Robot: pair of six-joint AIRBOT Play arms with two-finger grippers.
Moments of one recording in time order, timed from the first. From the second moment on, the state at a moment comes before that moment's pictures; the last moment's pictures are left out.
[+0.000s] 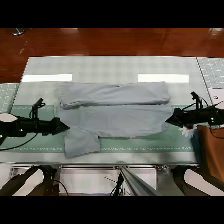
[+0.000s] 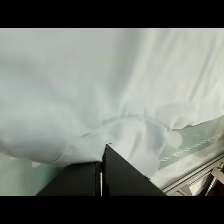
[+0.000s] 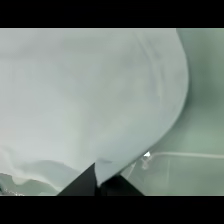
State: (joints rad) left arm 0.31 -1.03 0.46 0.76 -1.18 -1.09; right arm -0.38 -1.19 0.67 -0.92 1.21 1.28
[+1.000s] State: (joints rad) left arm 0.22 -1.78 1.50 0.76 -1.30 -1.38; right arm -0.36 -1.62 1.21 -0.64 1.14 1.25
